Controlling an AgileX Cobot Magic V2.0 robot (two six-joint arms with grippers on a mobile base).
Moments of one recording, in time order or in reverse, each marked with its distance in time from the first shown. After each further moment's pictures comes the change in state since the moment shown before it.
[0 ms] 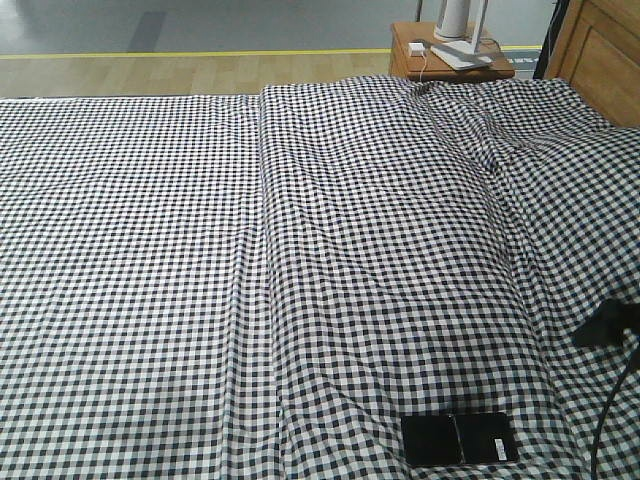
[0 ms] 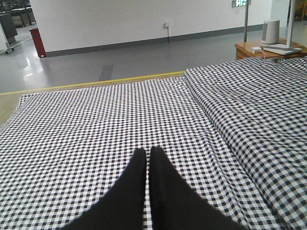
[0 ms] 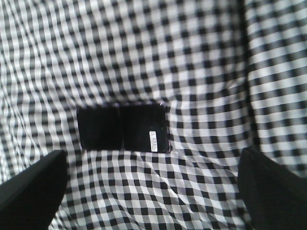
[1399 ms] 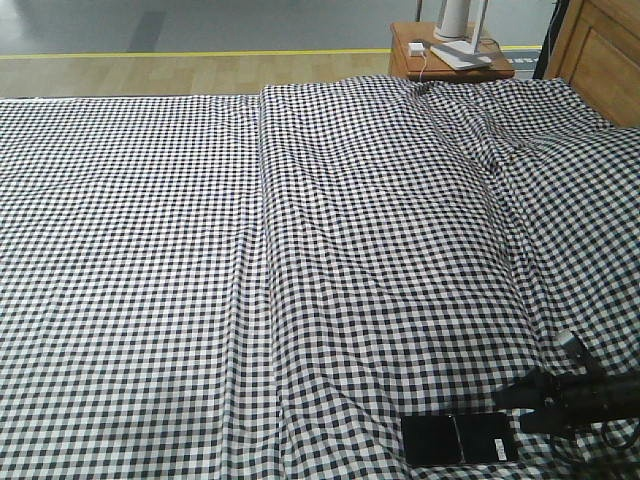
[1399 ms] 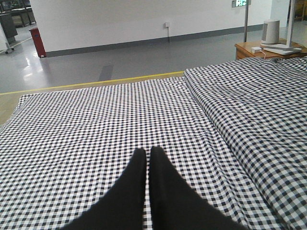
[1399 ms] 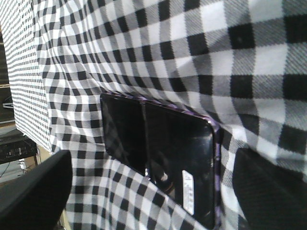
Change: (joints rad) left arm 0.000 0.000 0.000 0.000 0.000 0.000; right arm 0.000 0.727 -0.318 0.335 0.254 -0.406
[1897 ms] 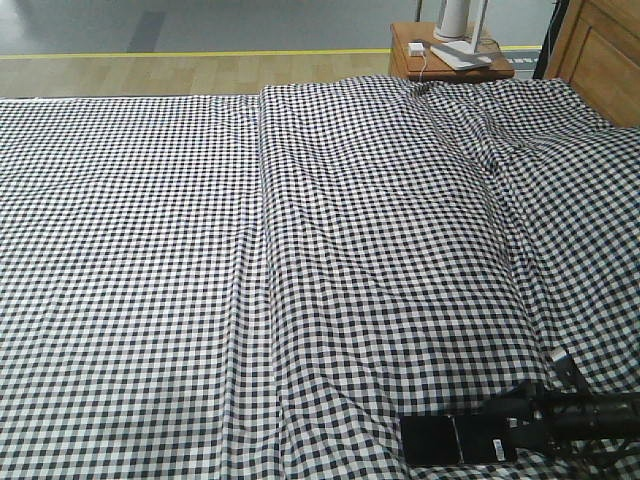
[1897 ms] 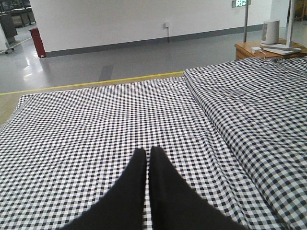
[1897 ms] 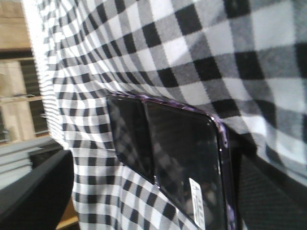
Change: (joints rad) left arm 0.000 0.000 0.000 0.000 0.000 0.000; right arm 0.000 0.116 -0.024 0.086 0.074 -0.006
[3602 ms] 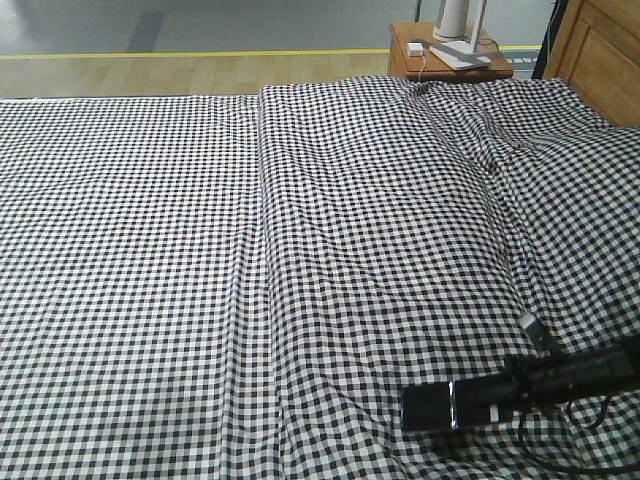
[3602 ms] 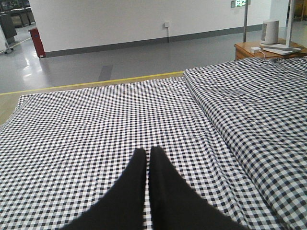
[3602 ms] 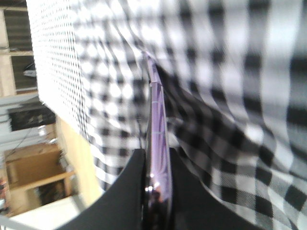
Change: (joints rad) left arm 0.000 0.000 0.000 0.000 0.000 0.000; right arm 0.137 -0.179 0.015 -0.075 0.011 0.082
